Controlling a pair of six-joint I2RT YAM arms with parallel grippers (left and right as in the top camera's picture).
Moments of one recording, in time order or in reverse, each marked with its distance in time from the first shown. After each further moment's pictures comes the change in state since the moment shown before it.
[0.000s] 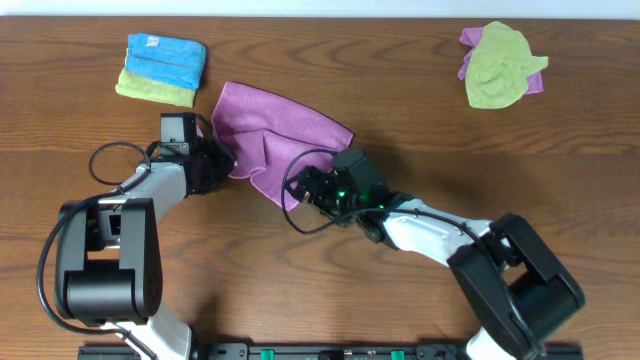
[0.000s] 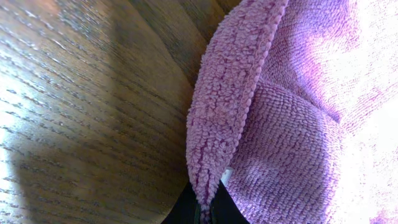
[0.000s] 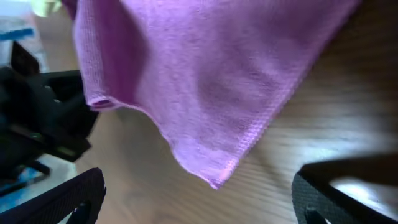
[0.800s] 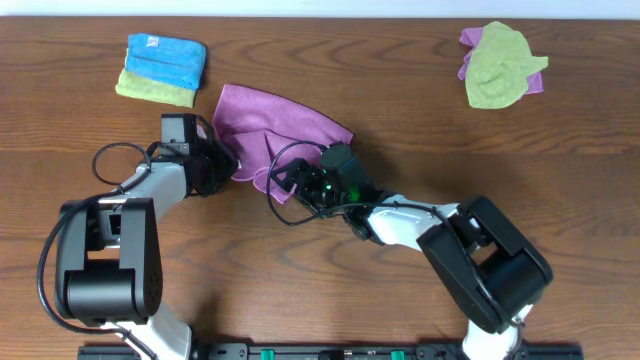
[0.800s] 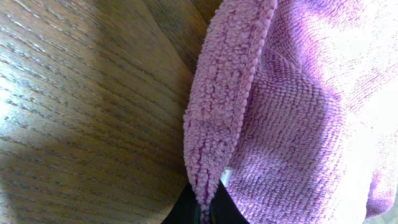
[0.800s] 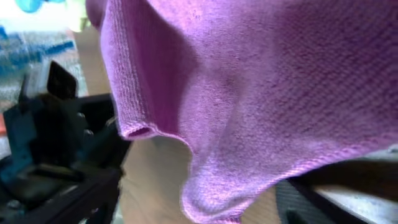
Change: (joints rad) left arm 0.000 0.000 0.000 -0.017 0.051 0.010; right arm 0.026 0.137 0.048 0.184 -0.009 0.119
